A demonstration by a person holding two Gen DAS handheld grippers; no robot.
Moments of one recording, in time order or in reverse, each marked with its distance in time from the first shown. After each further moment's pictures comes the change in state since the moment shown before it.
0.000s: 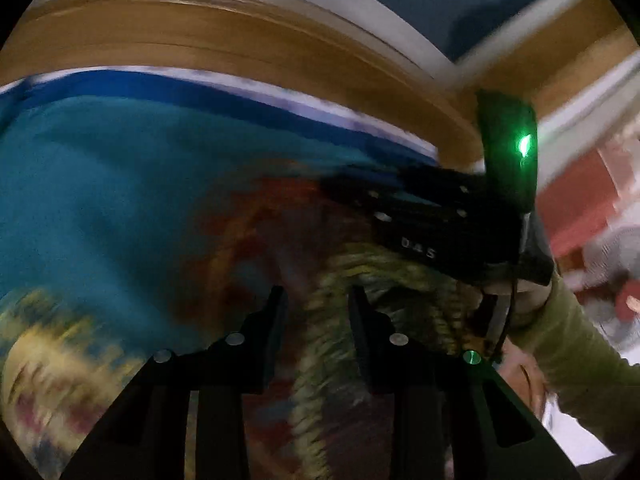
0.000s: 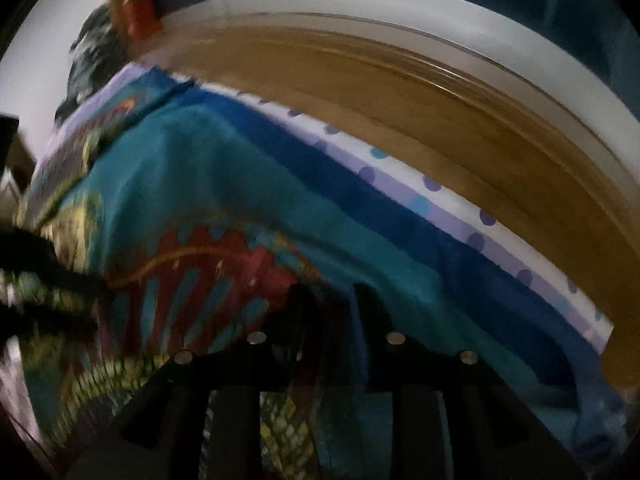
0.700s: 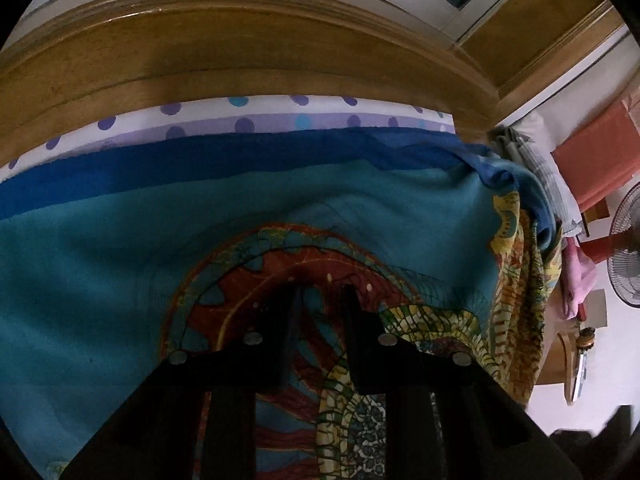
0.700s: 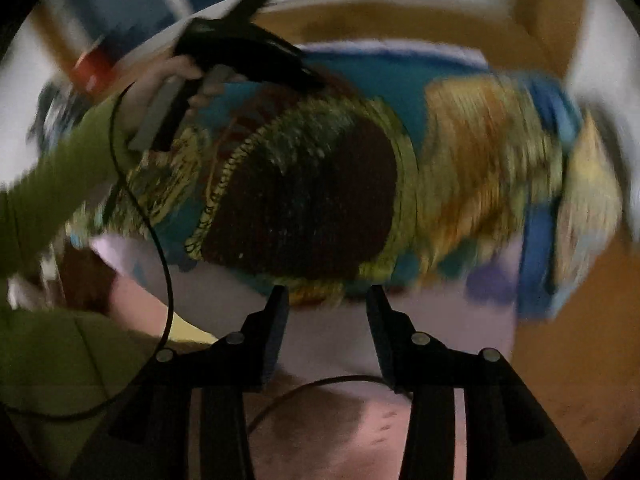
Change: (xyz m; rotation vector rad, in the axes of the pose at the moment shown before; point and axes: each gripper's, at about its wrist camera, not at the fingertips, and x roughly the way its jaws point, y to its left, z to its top) left arm 0.044 -0.001 0.063 0.154 0.138 0.070; right arm -0.143 0.111 -0.225 0.547 0.080 -0.025
